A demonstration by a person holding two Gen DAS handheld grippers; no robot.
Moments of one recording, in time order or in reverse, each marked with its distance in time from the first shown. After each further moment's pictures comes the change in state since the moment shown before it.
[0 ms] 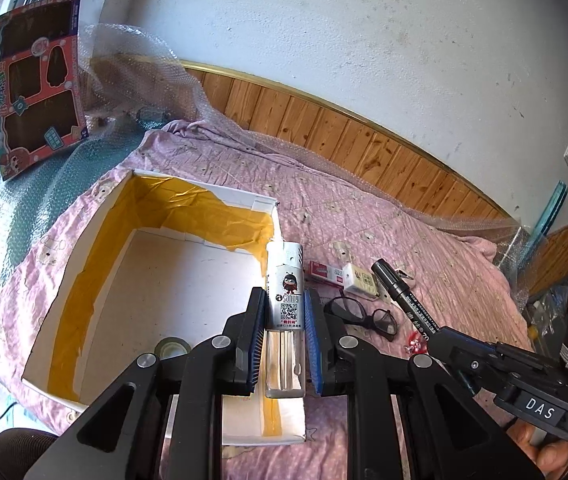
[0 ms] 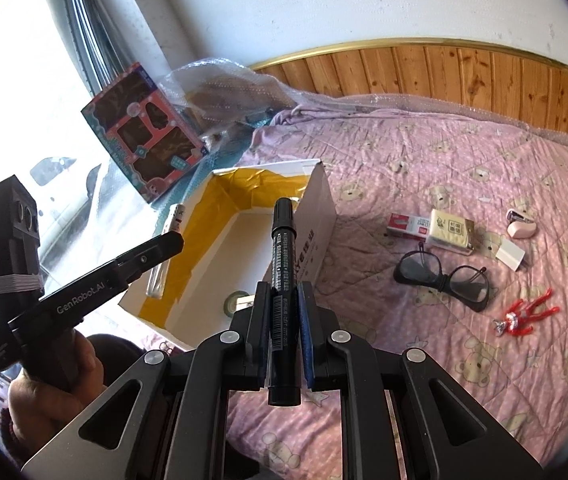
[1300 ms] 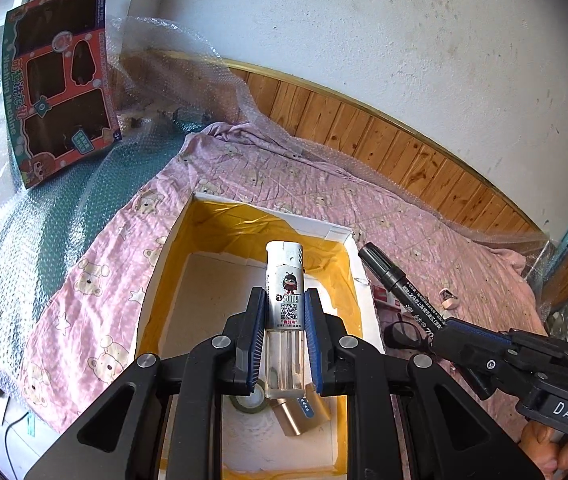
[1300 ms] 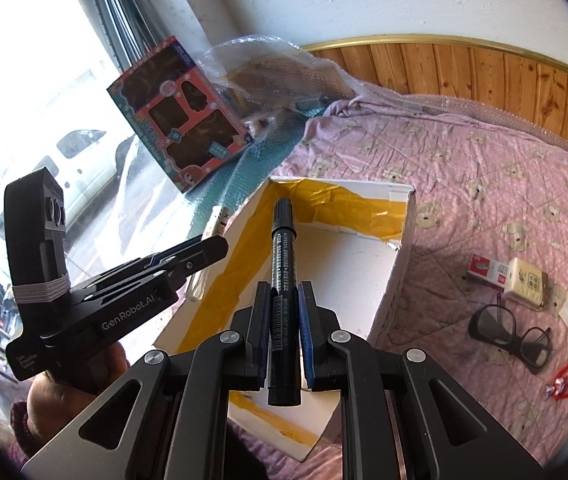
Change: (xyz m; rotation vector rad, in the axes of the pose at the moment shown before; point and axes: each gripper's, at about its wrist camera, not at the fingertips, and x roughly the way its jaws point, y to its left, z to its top) left arm 0.019 0.070 0.055 0.000 0.035 0.079; right arm 0.076 0.061 0.065 -0.061 0.080 0.098
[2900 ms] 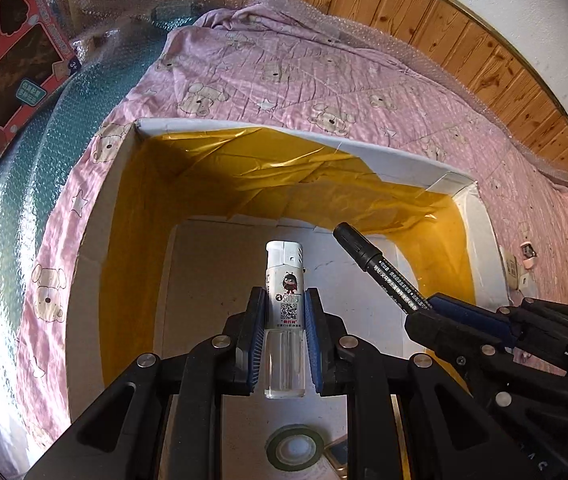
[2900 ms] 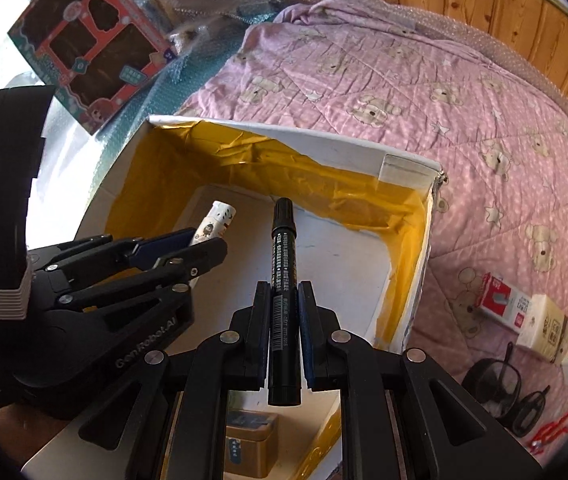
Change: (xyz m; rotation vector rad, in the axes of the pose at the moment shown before) left arm 0.187 0.028 0.029 0.050 0.431 0.130; right arm 0.180 -0.065 0.050 0.004 0.339 -0.187
